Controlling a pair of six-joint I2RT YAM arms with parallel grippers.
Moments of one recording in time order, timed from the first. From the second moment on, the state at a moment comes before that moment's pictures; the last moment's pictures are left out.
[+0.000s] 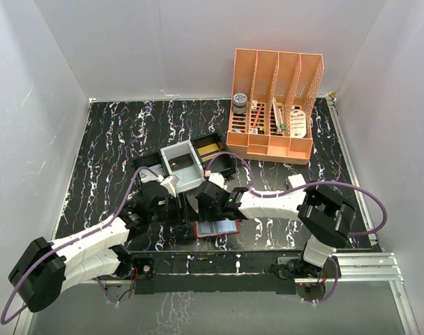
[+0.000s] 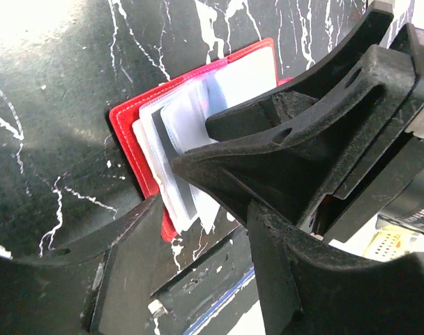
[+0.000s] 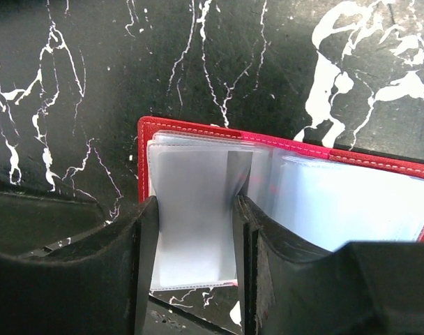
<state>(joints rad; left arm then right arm) -0.75 0.95 0.34 -0.09 0.23 -0.87 1.09 1.68 0.96 -0.30 0.18 0.91</state>
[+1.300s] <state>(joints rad) -0.80 1.04 0.20 0.18 0.37 -0.89 1.04 1.65 0.91 -0.24 0.09 0.92</state>
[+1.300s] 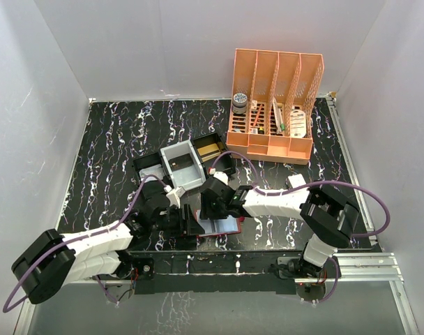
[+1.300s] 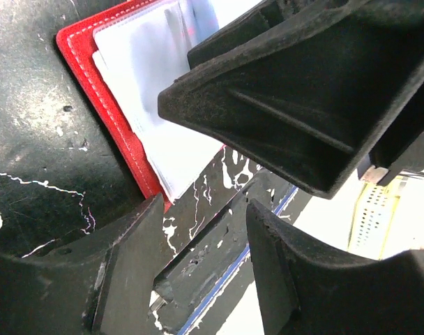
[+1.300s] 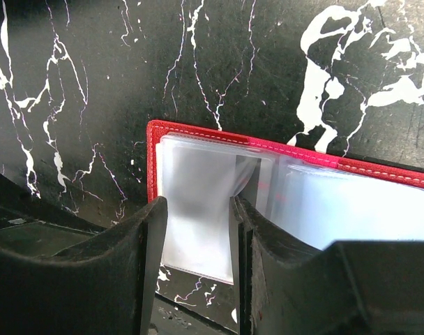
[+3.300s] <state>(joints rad) -0.81 1.02 0.25 0.14 0.32 -0.87 1.03 1.66 0.94 -0.28 0.11 0.90</state>
